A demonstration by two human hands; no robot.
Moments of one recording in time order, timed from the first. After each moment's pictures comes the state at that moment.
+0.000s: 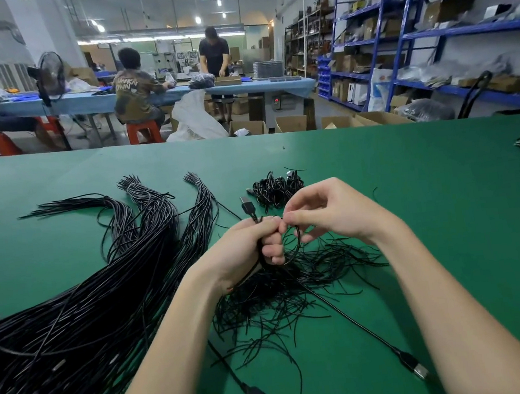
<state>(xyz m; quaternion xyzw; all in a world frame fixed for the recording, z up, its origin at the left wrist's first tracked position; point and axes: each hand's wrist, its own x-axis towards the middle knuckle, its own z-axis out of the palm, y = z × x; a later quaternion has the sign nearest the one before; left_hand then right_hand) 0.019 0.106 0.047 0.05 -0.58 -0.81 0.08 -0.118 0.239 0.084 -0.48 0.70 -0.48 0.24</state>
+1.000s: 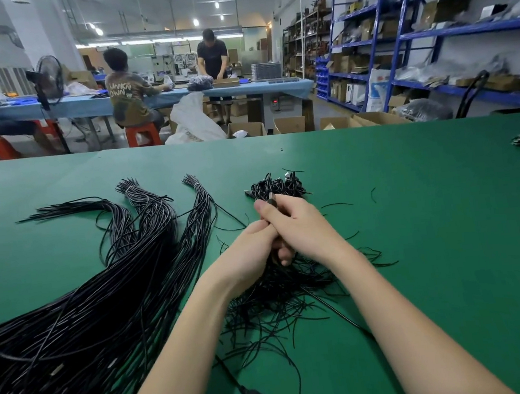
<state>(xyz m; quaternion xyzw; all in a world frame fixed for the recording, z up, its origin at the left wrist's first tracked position) 0.008 0.121 0.041 0.08 -0.70 -0.70 0.14 -0.081 0.202 0.055 -0.40 0.71 -0.55 0.17</state>
